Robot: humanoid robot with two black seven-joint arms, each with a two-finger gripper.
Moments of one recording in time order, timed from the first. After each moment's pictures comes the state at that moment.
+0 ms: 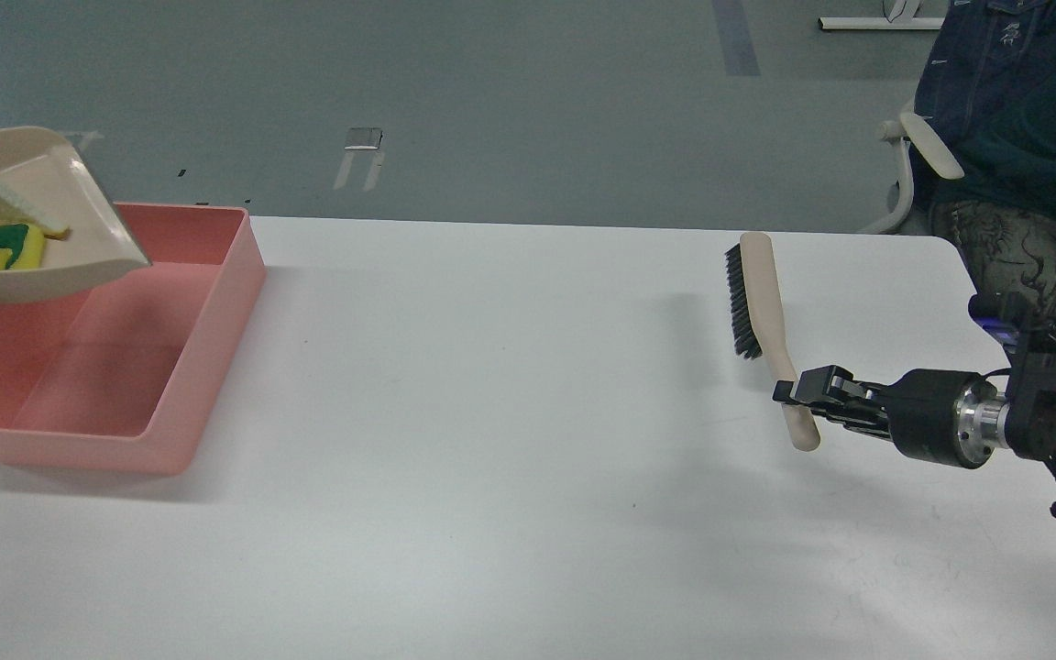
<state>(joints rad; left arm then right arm) 0.29 0.96 -1.65 -1.23 0.62 0.14 -0.27 0.77 -0.91 0.28 1.51 -0.93 0.33 -0.07</state>
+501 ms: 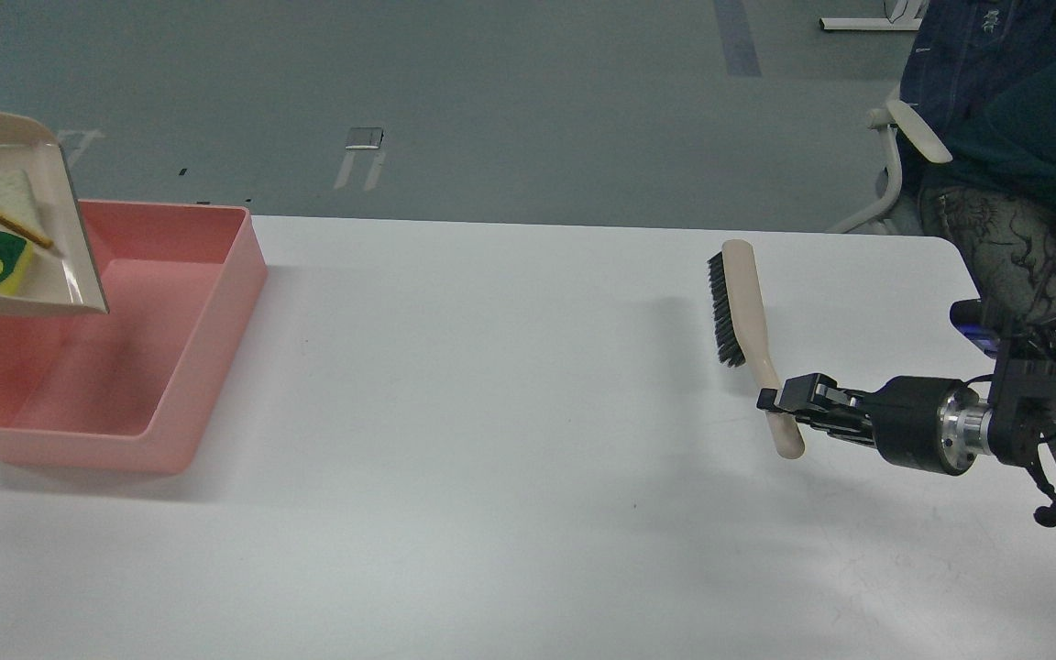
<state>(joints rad) 0.29 1.08 -1.64 -1.20 1.06 0.13 -0.39 0.77 -0.89 0.28 1.53 -0.93 0.33 -0.07</state>
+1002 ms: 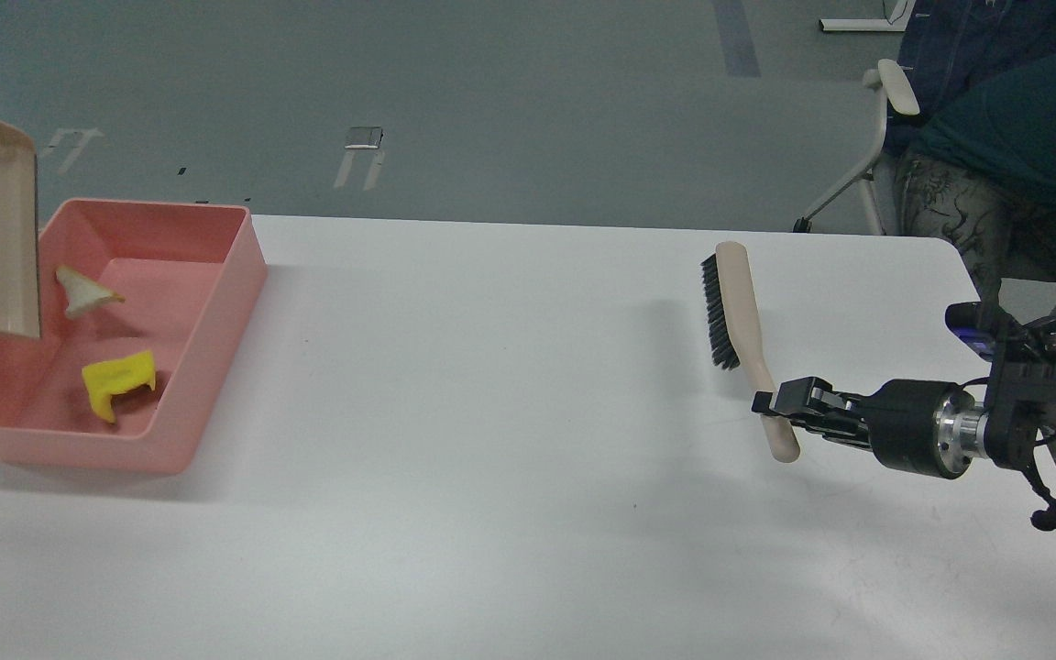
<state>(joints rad) 0.27 1.21 -1.63 -1.17 1.31 0.26 -0.44 0.76 -0.89 0.28 1.54 -0.93 0.33 -0.07</state>
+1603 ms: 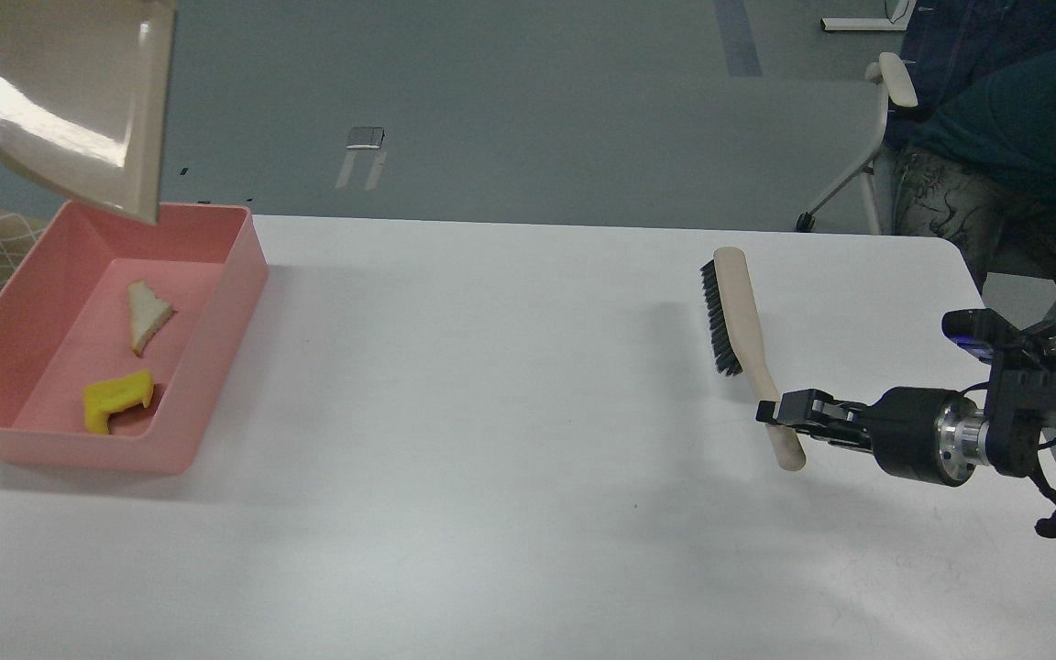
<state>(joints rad) -0.11 1.04 -1.61 -1.44 1.26 -0.05 -0.24 0.75 -0.90 0.28 1.55 -1.00 0.33 -0.07</state>
